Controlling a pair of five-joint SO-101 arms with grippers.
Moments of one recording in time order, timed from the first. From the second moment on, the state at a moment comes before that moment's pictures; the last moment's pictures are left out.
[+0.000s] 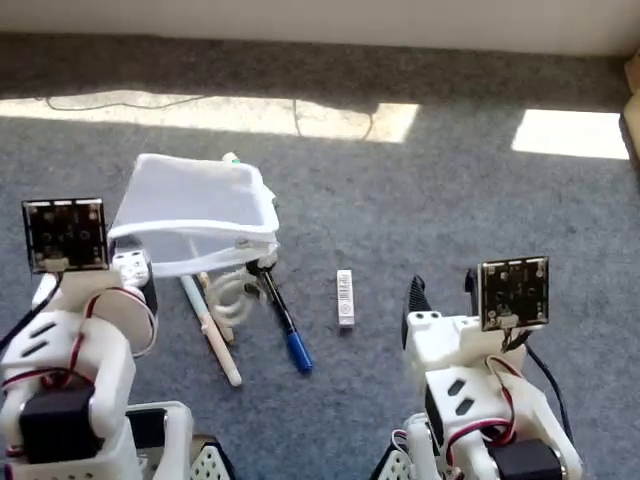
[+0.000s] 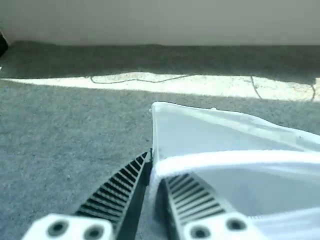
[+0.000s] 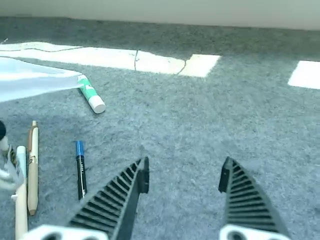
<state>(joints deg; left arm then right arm) -12.4 -77.3 41.0 72.4 1.1 -11.0 -89.2 47.7 79.7 -0.9</state>
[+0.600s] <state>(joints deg) -27.8 -56.7 22.9 80.4 1.0 -12.3 -74.6 49.0 72.2 1.2</state>
